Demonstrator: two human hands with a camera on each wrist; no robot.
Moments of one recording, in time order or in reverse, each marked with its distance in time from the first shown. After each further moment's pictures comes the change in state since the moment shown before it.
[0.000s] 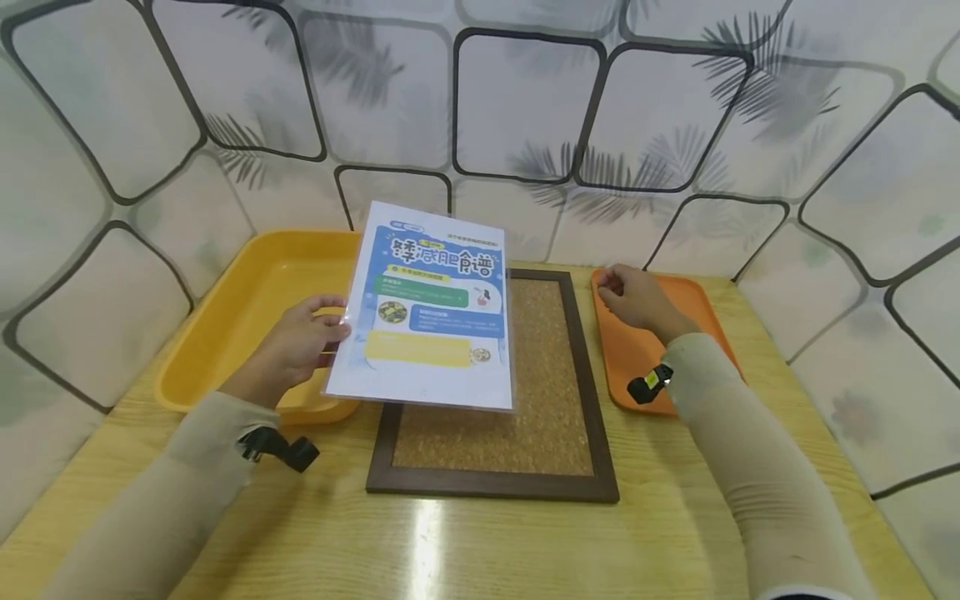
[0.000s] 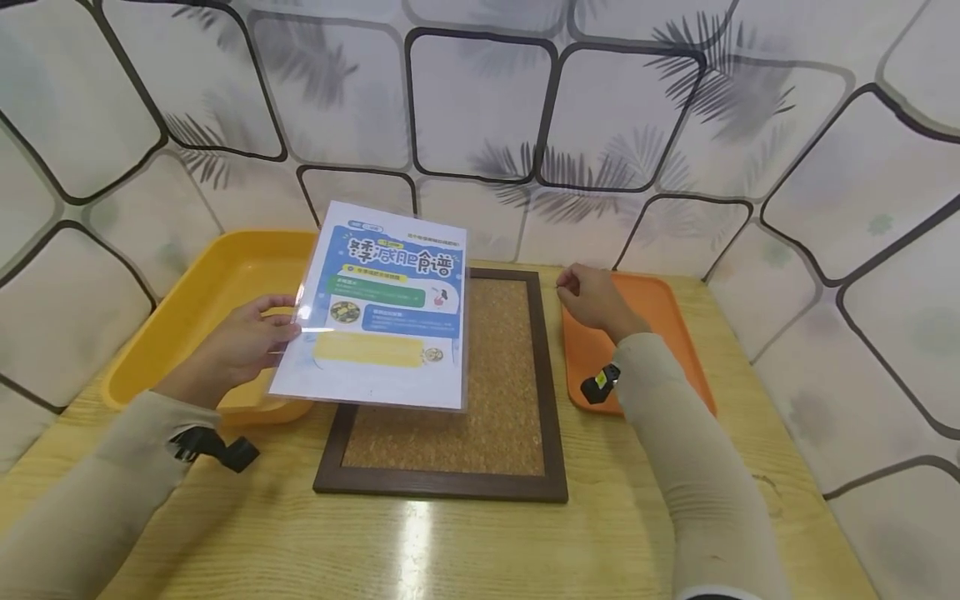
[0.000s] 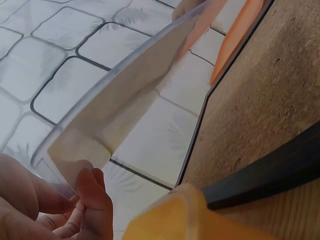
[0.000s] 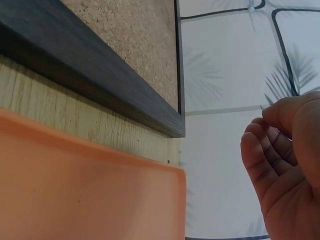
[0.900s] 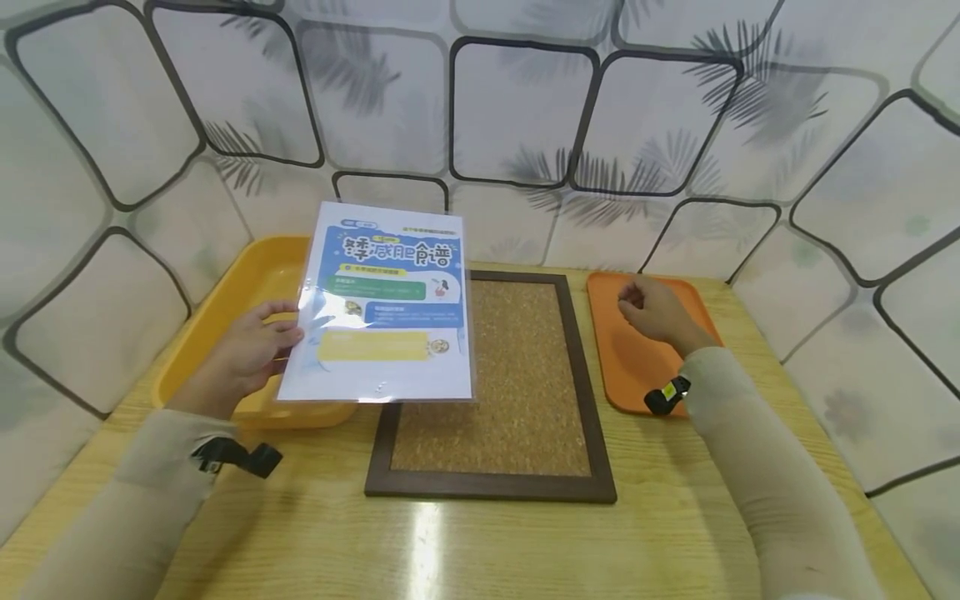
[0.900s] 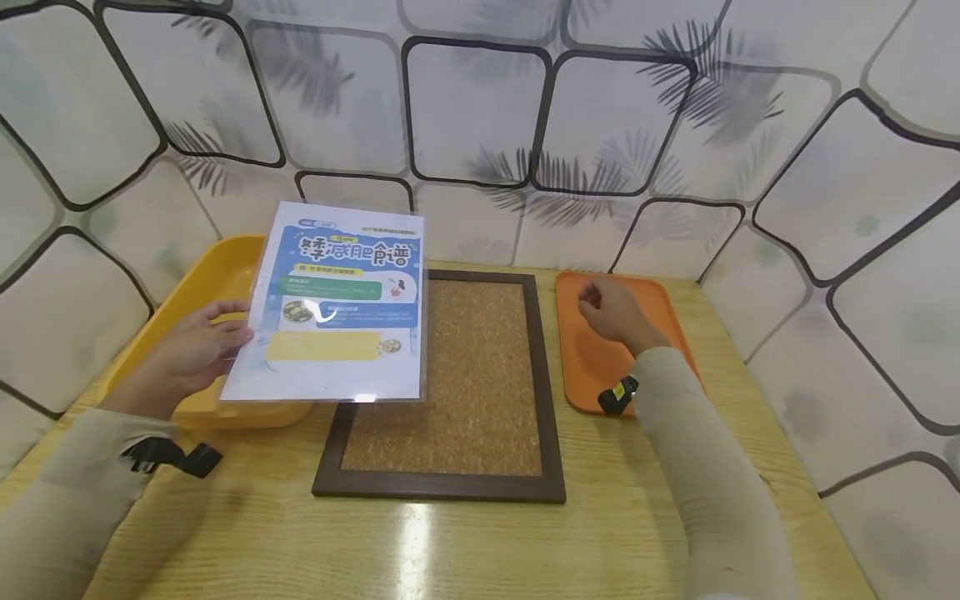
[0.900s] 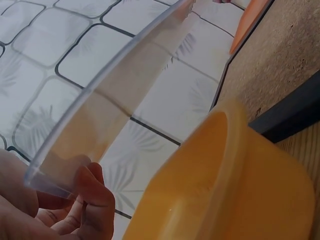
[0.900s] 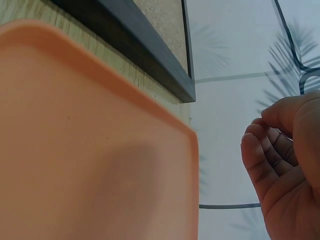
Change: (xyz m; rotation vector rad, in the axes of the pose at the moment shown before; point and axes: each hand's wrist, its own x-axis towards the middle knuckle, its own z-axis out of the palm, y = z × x) left_hand -0.010 -0.012 -0.046 -0.043 0.024 0.020; right_hand -0.023 0.026 -0.010 -0.034 0.023 0.008
